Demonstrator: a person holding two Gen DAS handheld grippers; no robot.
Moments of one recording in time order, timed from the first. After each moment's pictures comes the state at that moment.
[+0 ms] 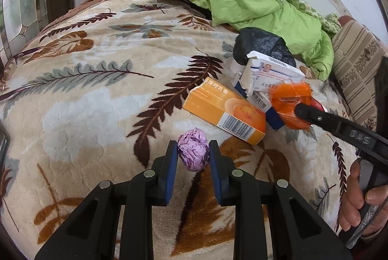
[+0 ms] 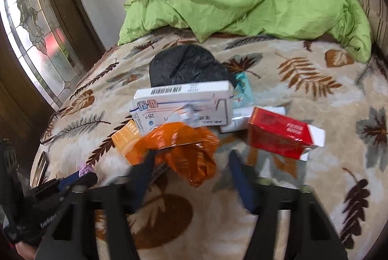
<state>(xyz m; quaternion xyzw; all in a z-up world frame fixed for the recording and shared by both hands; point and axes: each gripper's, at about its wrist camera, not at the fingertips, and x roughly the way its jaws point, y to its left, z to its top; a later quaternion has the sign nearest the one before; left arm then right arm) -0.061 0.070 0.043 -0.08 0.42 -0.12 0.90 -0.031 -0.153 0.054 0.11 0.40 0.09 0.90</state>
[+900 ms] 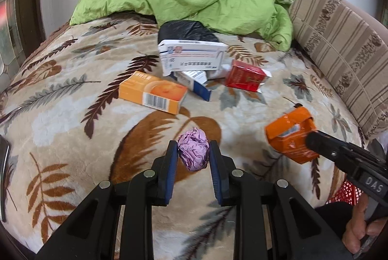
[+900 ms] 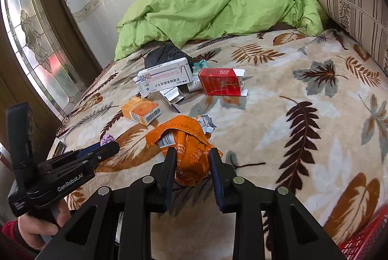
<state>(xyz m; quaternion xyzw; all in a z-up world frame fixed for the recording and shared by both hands) -0.139 -0.006 0.071 0.01 0.39 -0.19 0.90 -0.188 -0.193 0.071 0.16 0.36 0.04 0.92</state>
